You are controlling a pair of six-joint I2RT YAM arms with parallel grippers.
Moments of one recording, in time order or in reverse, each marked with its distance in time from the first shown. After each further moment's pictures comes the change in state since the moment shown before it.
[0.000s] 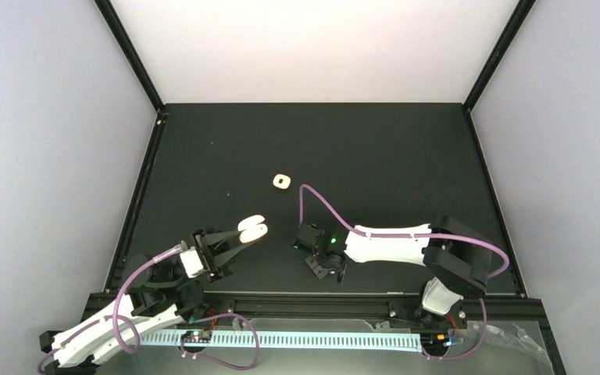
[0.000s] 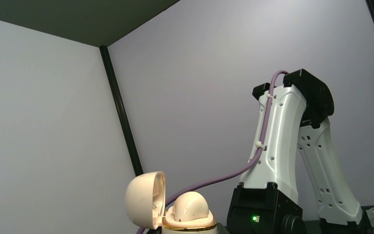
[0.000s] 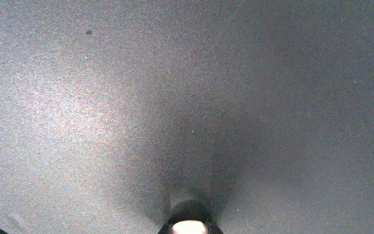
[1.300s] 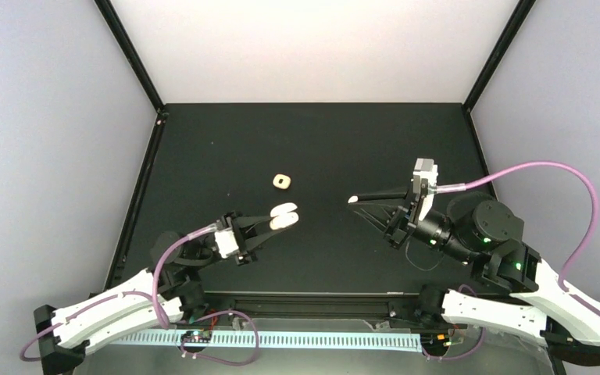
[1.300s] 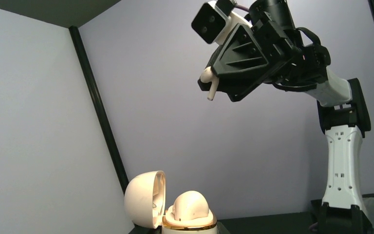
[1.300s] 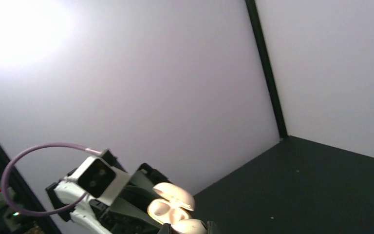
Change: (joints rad) left arm 0.000 0.372 0.094 0.196 0.056 0.000; right arm -0.023 -0.985 0.185 0.310 -0.047 -0.130
